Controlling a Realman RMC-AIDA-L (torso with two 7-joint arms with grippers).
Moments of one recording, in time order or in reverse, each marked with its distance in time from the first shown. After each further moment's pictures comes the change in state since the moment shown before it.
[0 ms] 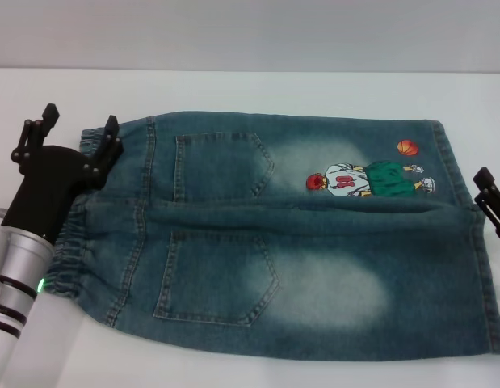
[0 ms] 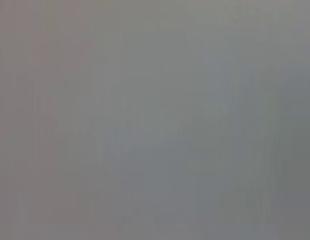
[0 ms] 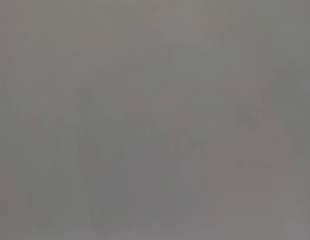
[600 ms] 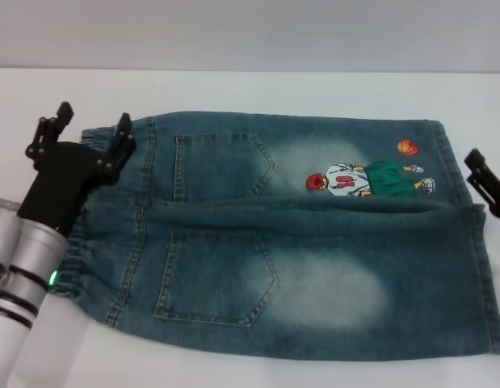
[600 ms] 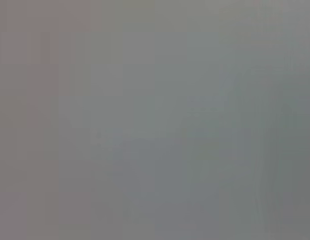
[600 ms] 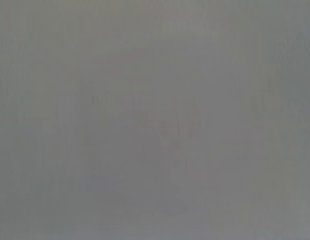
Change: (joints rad) left arm 0.004 0.008 -0.002 -0.063 0.000 -0.067 0.000; right arm 0.075 -0.045 -0.009 0.036 -0.001 -0.053 0.065
